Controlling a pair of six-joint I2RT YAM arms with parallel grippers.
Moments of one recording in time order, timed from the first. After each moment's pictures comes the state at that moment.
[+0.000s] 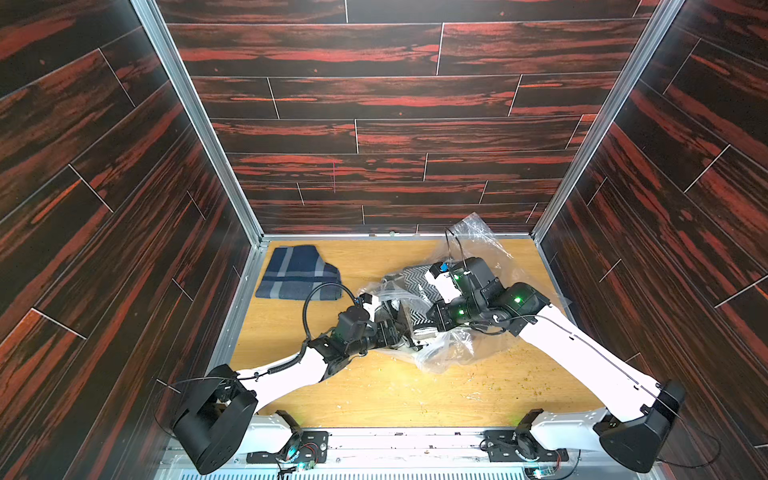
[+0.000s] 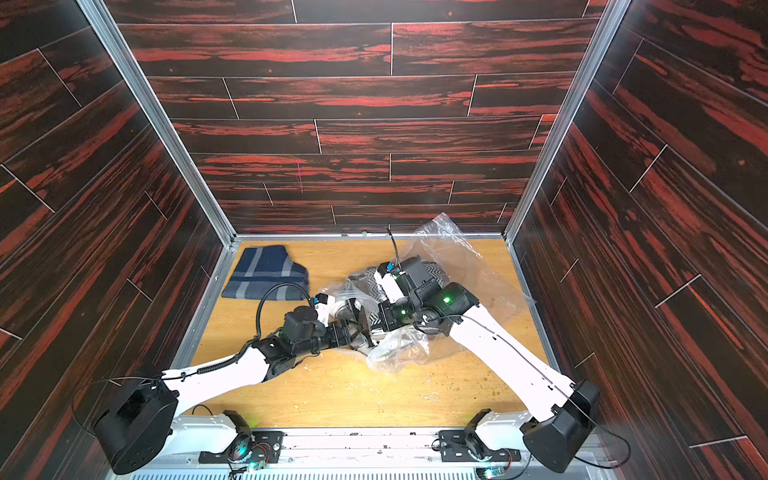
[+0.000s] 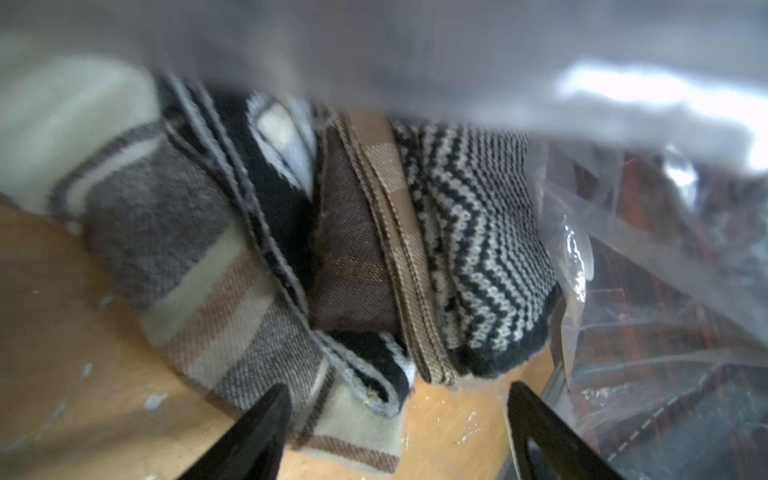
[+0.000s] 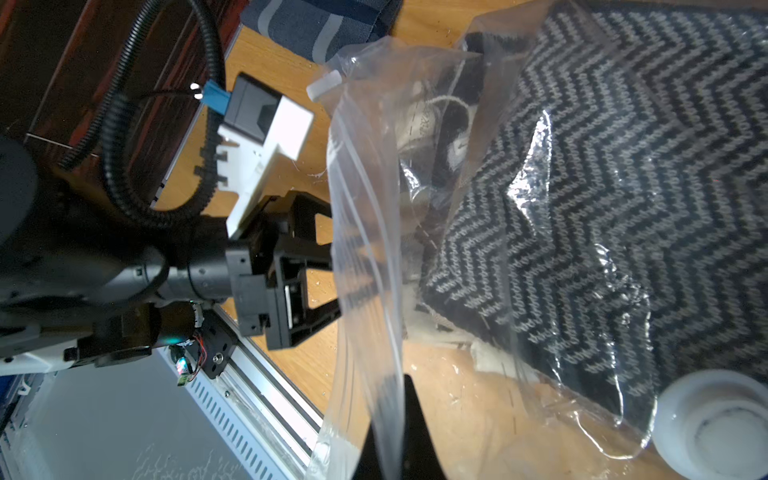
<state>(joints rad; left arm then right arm) -0.71 1.32 0.59 0.22 0.23 -0.86 0.75 1.33 1.36 -0.93 -0.19 0.30</state>
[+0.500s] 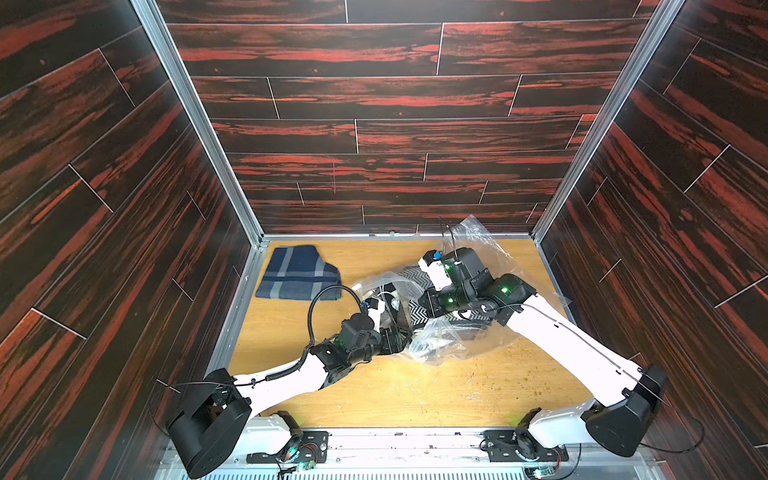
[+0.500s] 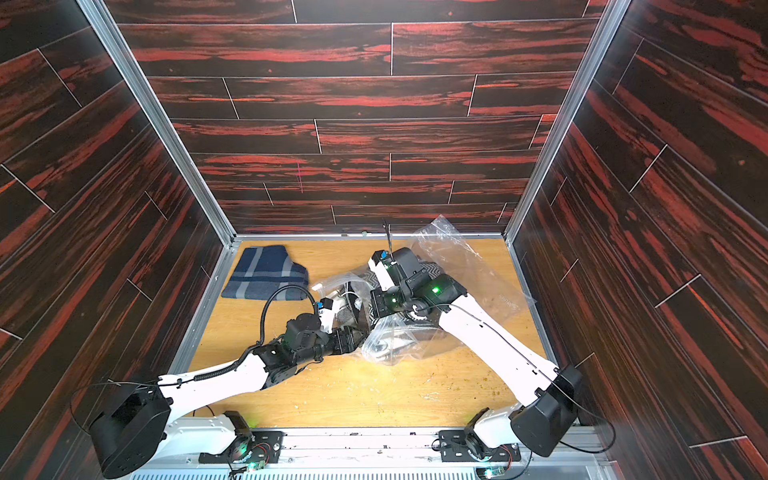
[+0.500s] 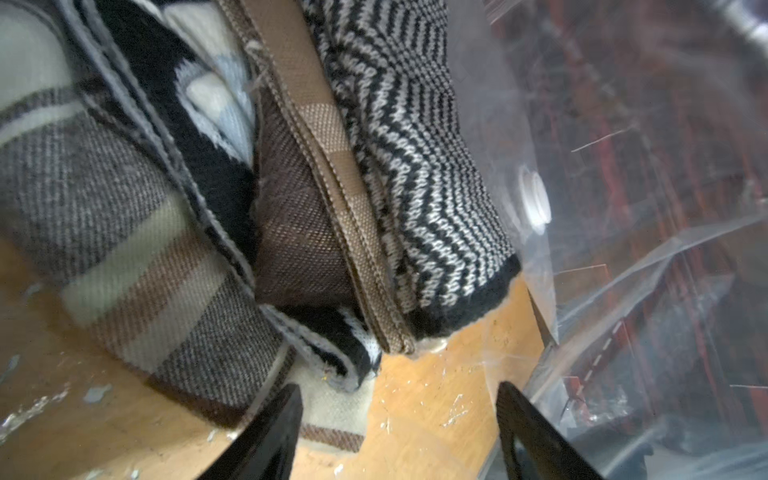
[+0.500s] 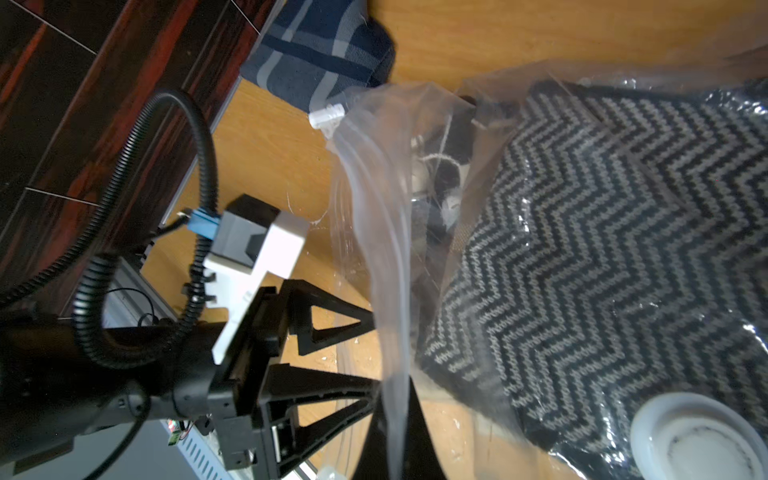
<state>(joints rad) -0.77 1.30 0.57 0.26 0.20 -0.86 0.74 1.42 1.43 -0.83 -0.15 0.32</state>
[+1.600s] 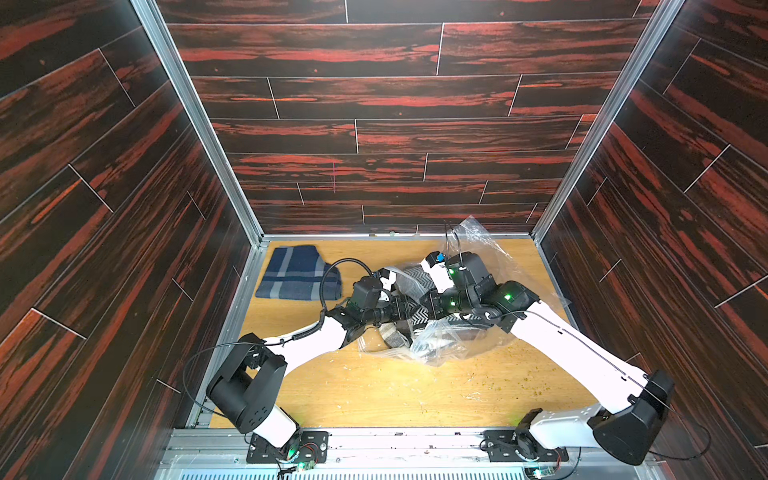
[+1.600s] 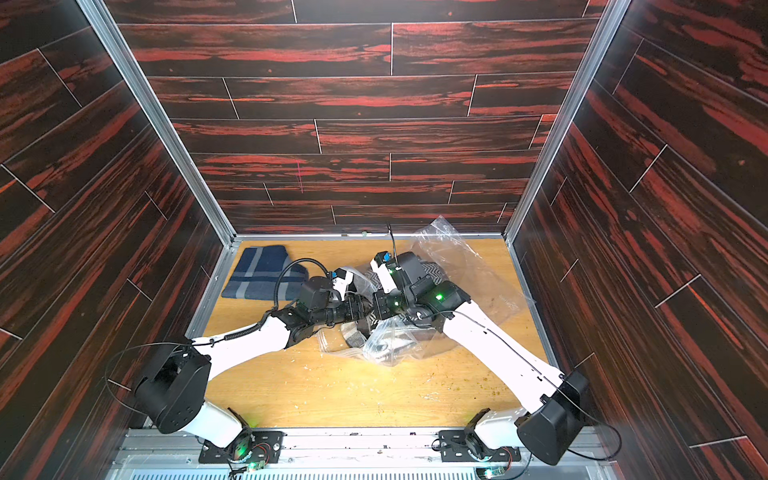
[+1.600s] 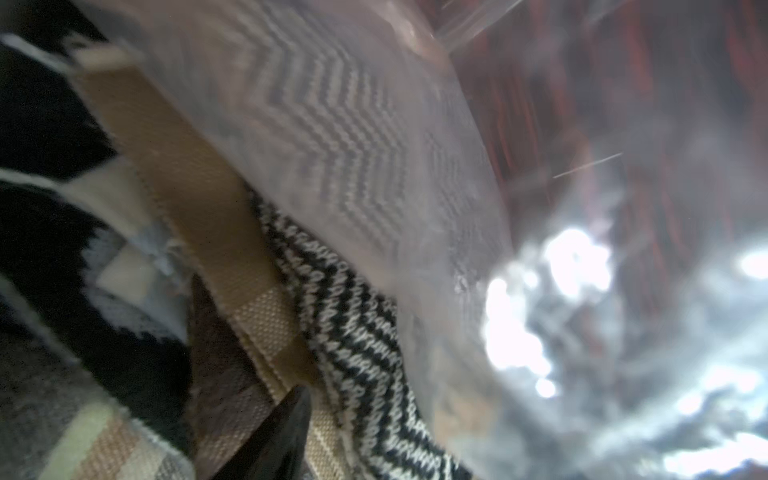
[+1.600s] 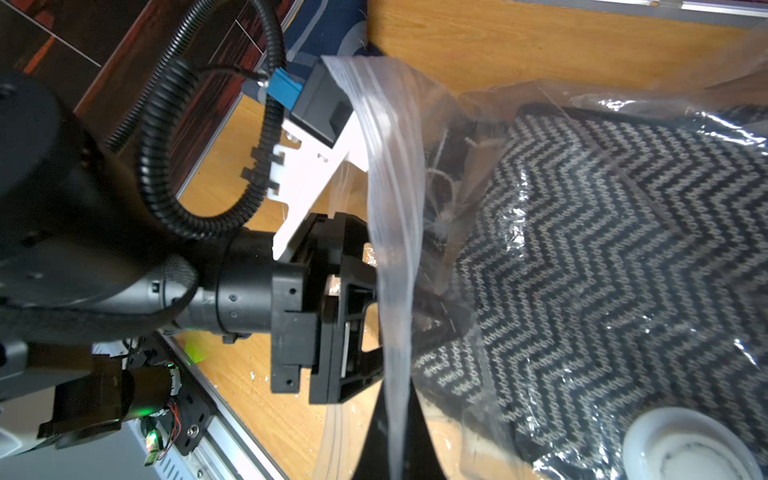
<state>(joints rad) -0.63 1.58 0.92 0.17 0.40 -0.80 0.73 1.37 1.35 -0.75 -0.13 0.30</state>
